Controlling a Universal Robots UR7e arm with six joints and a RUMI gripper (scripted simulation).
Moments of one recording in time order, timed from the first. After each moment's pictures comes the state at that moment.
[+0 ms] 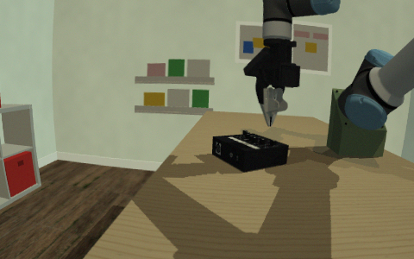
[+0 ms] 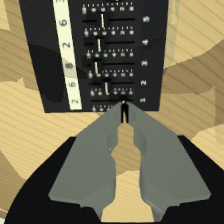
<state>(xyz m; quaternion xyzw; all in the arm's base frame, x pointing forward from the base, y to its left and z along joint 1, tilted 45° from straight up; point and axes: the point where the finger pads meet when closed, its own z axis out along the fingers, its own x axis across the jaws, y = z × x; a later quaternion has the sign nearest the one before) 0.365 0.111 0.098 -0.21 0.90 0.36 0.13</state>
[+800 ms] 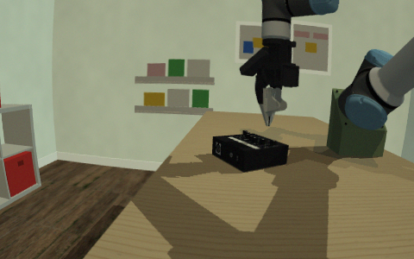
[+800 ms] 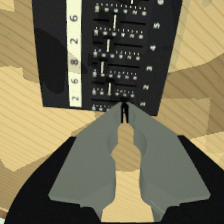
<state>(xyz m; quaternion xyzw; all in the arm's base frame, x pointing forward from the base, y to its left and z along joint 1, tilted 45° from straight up) 0.369 0.110 0.099 -0.26 0.89 0.35 0.16</state>
